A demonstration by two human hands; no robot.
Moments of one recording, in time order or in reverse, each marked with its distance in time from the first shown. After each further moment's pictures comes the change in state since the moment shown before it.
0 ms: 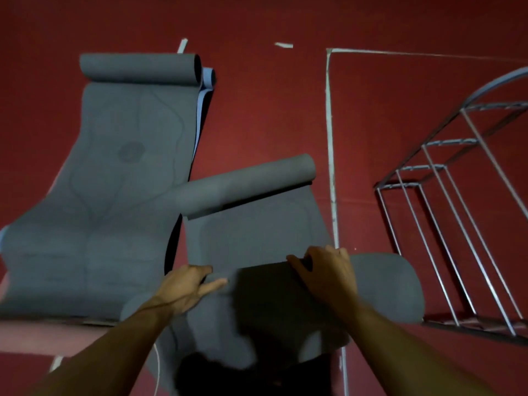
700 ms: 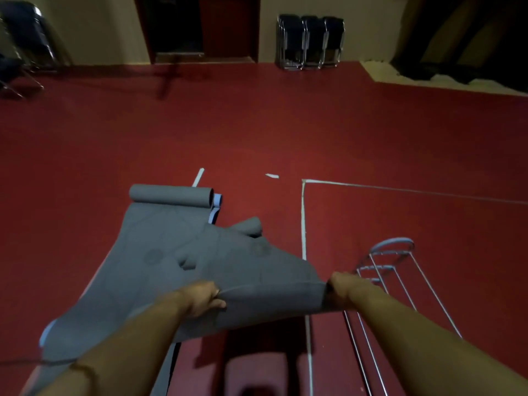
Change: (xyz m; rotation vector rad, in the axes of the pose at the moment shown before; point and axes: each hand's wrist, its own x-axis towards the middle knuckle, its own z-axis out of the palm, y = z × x) left_hand -0.112 0.181 -0.393 0.102 -0.220 0.082; right_hand -0.083 -0.097 -0.462 -0.340 -0.299 0.145
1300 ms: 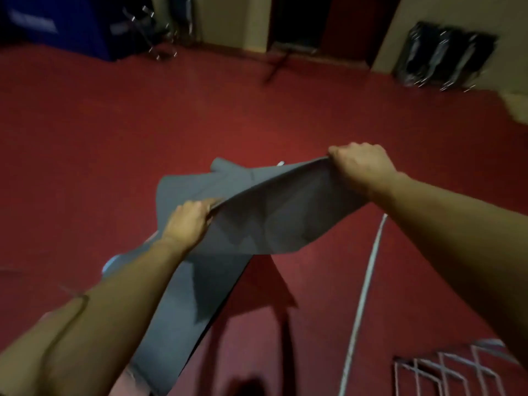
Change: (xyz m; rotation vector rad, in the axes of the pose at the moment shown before) left_hand -0.034 -0.157 -0.077 -0.209 0.929 -0.379; right_hand 0.092 -0.256 -0.225 -0.503 0.839 -0.615
